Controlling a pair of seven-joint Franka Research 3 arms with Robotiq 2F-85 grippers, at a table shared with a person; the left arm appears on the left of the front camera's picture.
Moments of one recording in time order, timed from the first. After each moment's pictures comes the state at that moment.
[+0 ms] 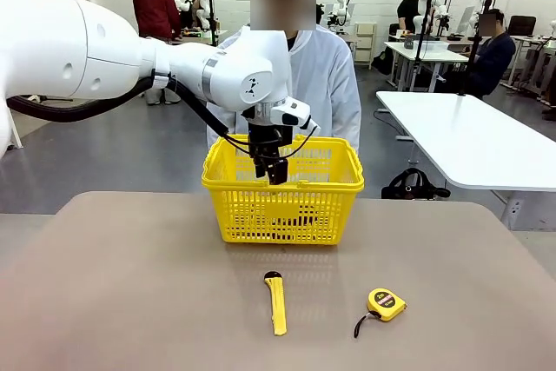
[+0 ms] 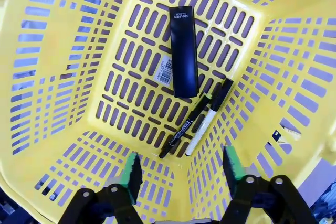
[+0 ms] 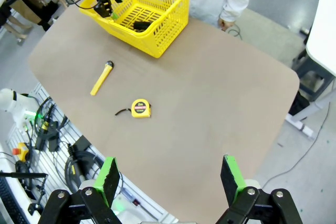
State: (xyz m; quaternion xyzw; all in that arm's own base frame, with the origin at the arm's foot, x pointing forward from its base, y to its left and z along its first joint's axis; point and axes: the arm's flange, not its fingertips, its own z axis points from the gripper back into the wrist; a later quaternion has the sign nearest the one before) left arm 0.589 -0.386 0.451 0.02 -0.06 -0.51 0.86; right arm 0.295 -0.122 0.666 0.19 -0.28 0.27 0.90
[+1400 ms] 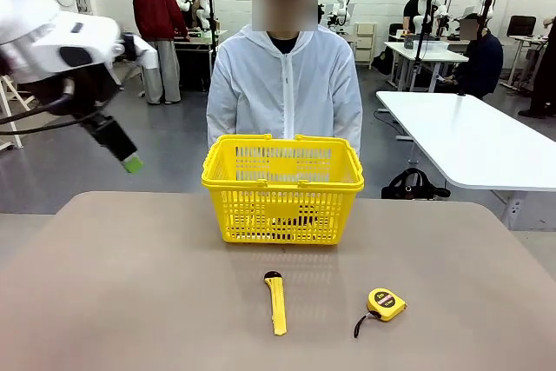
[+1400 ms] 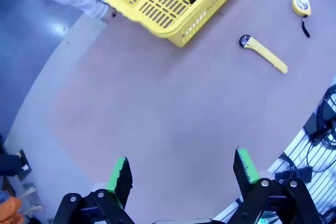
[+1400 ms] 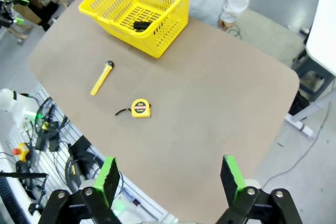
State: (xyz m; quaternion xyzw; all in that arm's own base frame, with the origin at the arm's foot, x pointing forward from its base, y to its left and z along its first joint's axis) left arm 0.331 -0.127 0.596 -0.02 -0.23 -0.37 0.90; right arm 0.295 -0.123 0.666 0.19 -0.28 0.27 0.90
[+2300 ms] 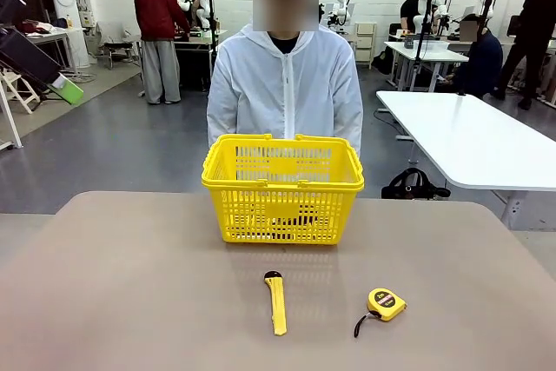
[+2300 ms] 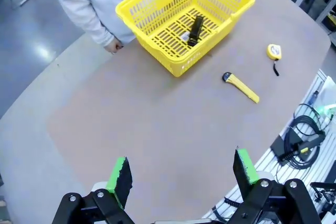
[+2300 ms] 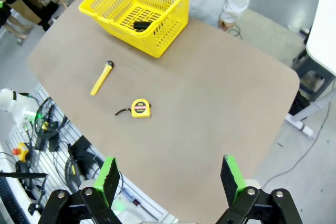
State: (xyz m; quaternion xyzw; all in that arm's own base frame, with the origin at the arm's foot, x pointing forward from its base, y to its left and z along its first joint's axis) left arm 0.306 -0.047 0.679 -0.13 -0.30 -0.32 0.89; right arm 0.295 -0.123 0.666 0.19 -0.28 0.27 0.90
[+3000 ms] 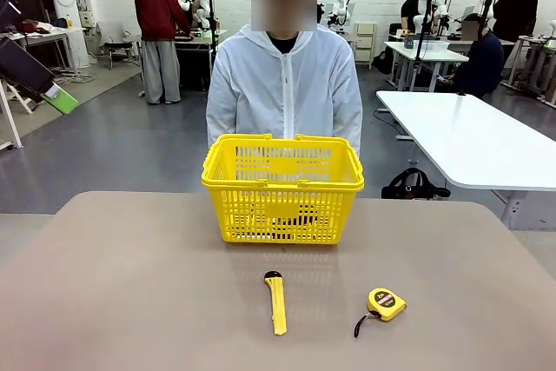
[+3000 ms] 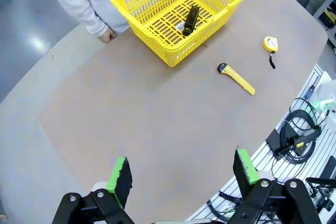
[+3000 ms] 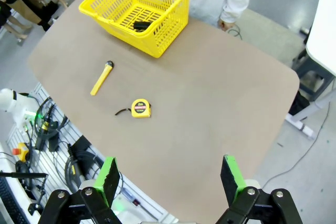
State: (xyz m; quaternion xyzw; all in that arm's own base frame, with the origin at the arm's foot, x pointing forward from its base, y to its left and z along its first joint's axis) left arm 0.304 -0.046 0.669 -0.13 -0.28 -0.32 0.90; right arm 0.295 -0.123 0.666 0.19 -0.28 0.27 0.90
